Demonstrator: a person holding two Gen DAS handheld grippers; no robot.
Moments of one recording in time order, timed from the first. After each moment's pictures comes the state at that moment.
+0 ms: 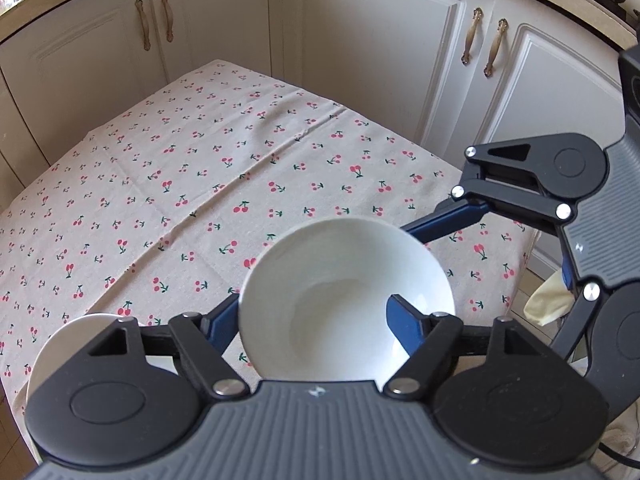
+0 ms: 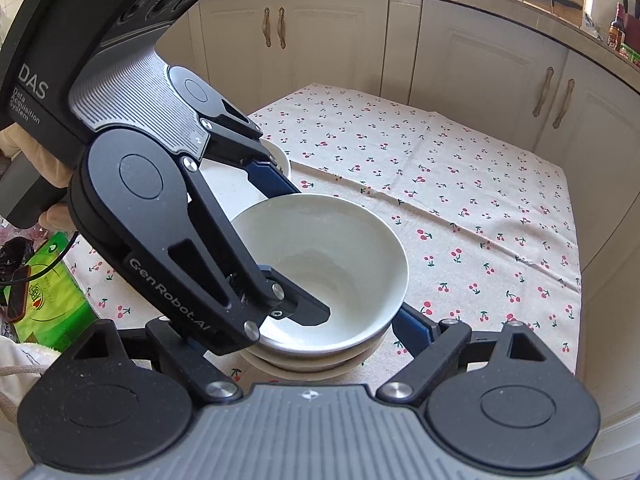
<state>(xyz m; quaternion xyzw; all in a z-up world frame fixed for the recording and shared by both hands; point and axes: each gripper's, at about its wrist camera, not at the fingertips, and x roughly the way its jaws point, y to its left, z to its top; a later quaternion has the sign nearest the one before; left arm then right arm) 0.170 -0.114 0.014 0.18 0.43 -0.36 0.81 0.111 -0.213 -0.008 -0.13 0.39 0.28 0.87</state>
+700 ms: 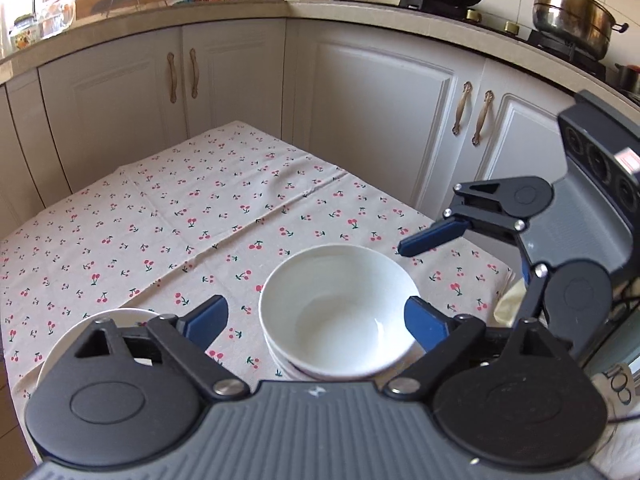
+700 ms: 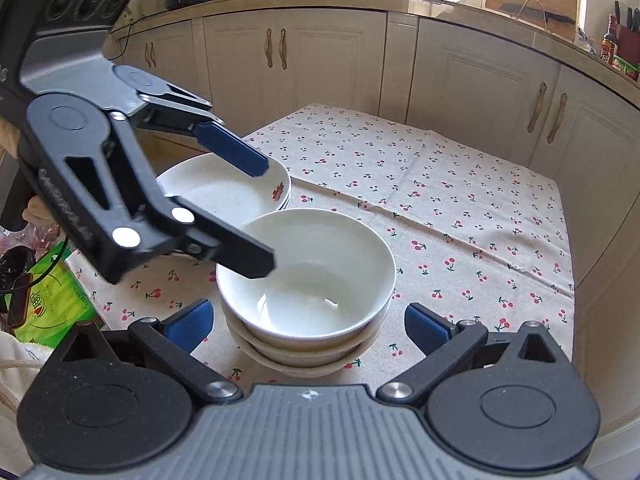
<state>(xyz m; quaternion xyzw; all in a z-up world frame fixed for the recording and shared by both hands) 0.128 -0.065 0.037 0.12 0.35 -0.37 0.86 0.094 -0.223 -0.003 -0.12 0.36 0.29 0.88</state>
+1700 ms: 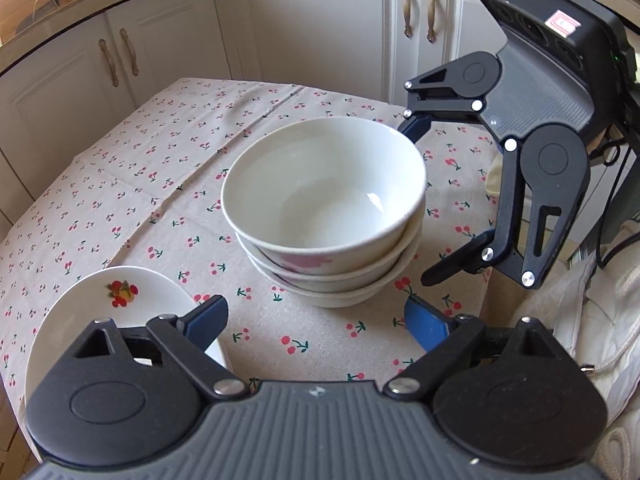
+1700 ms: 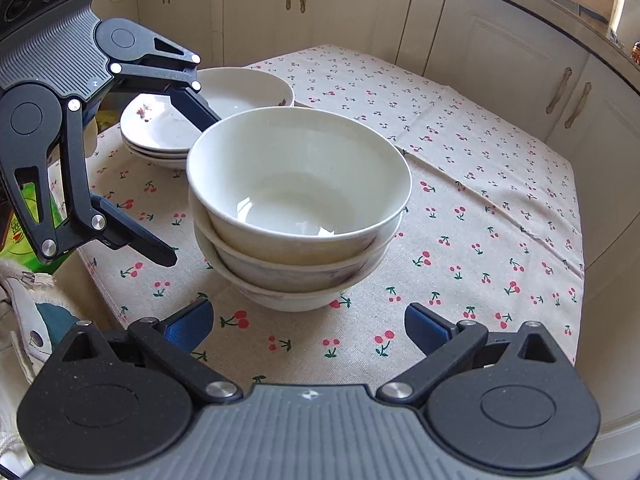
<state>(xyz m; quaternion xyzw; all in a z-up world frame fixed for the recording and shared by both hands) 0.120 -0.069 -0.022 0.25 0.37 -0.42 0.79 0.107 -0.223 -0.051 -0.20 0.41 0.29 0.84</state>
